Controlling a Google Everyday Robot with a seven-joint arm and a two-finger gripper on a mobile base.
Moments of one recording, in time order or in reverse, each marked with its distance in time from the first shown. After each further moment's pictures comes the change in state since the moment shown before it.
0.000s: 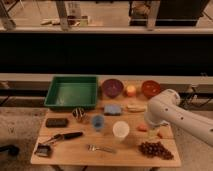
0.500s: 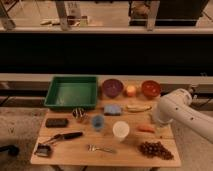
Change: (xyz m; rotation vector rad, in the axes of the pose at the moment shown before) arm 0.041 -0.012 -0.008 0.060 0.012 0.064
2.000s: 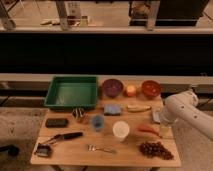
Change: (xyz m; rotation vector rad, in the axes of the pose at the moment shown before) arm 0.047 -0.004 0.046 -0.031 -0.026 0.098
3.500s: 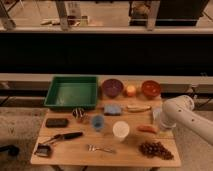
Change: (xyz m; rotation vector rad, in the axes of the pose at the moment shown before) arm -0.014 0.035 0.013 -0.093 -0.007 0.013
